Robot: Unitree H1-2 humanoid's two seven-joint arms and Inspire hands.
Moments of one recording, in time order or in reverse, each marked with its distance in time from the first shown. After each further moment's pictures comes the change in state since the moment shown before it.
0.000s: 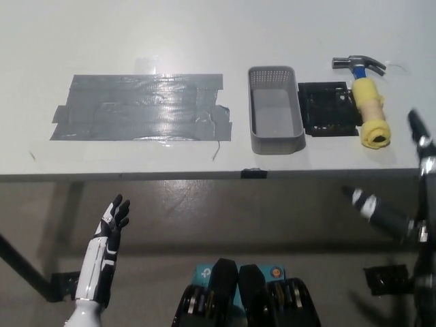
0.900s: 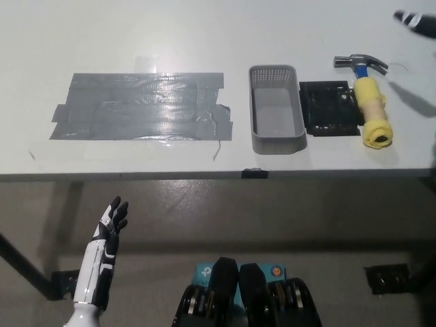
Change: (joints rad) left_arm 0.009 -0.001 0.003 -0.001 0.002 -0.020 0.001; right_arm -0.881 -0.233 -0.172 0.948 -0.016 0.071 -0.012
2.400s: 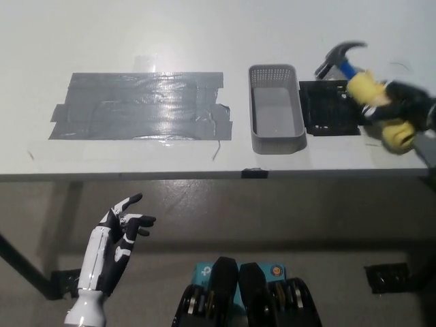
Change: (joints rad) left_arm -0.046 -0.002 -0.004 0.009 -0.002 -0.003 0.000; right_arm -0.089 -0.008 0.102 0.506 0.047 0.252 0.606
